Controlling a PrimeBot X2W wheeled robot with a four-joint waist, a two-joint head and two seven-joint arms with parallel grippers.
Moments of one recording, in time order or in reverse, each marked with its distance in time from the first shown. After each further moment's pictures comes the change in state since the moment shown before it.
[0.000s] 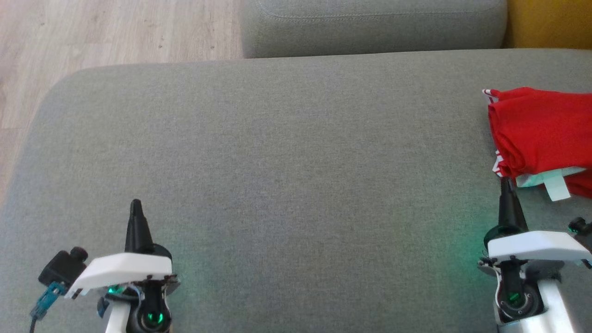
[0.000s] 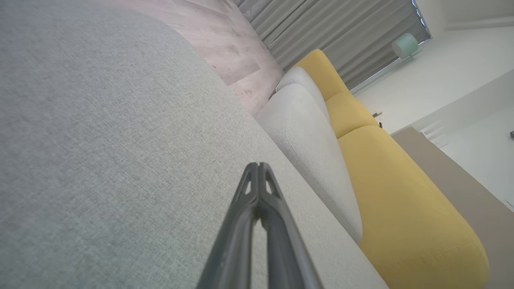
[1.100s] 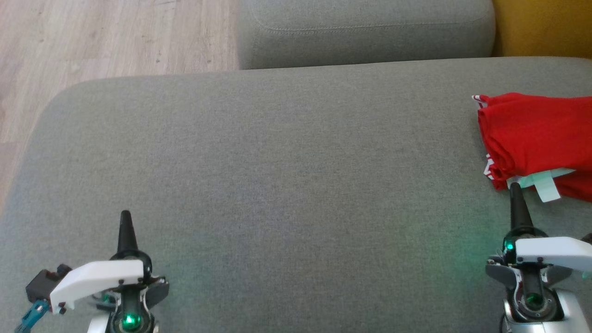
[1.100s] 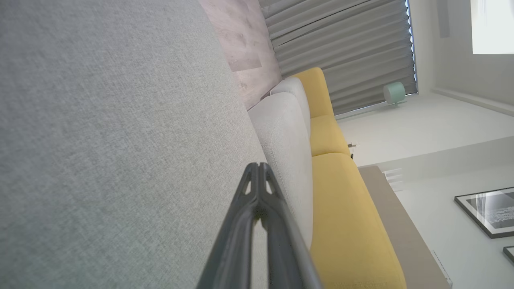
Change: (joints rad) left arm 0.023 0.000 0.067 -0.017 -0.324 -0.031 0.100; right arm 0.024 0.000 -0.034 -0.035 0.393 0.000 0.094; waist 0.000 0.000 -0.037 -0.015
